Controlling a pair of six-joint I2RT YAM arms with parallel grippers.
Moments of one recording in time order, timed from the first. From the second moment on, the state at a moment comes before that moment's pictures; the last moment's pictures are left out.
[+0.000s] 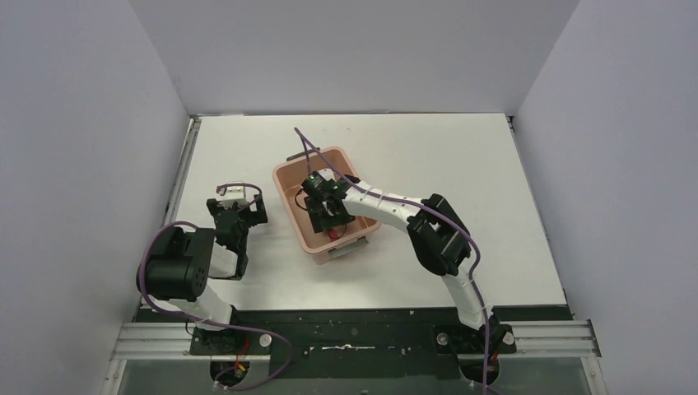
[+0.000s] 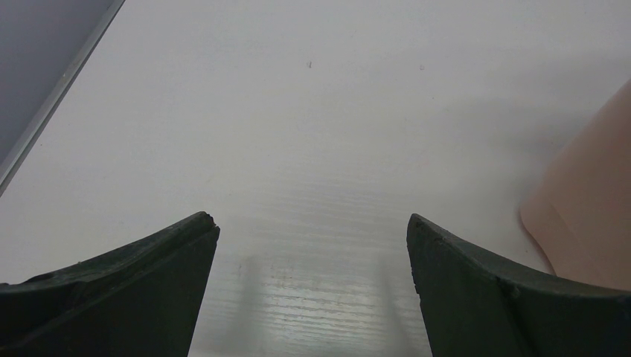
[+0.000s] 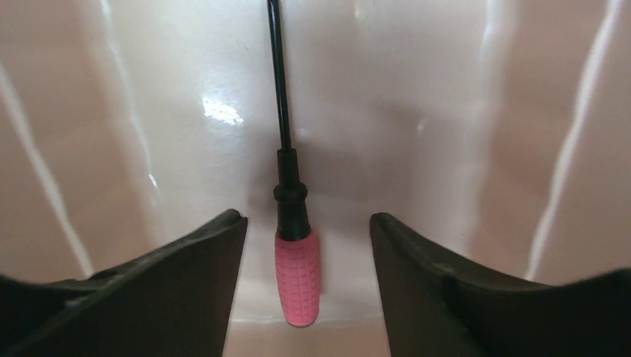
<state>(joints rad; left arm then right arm) -0.08 1.62 0.25 1.18 -0.20 -0.04 0.90 2.17 1.71 -0.74 0.19 0.49</state>
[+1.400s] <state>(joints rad) -0.08 1.62 0.25 1.18 -0.20 -0.04 0.43 1.02 0.29 0.29 0.54 0.15</state>
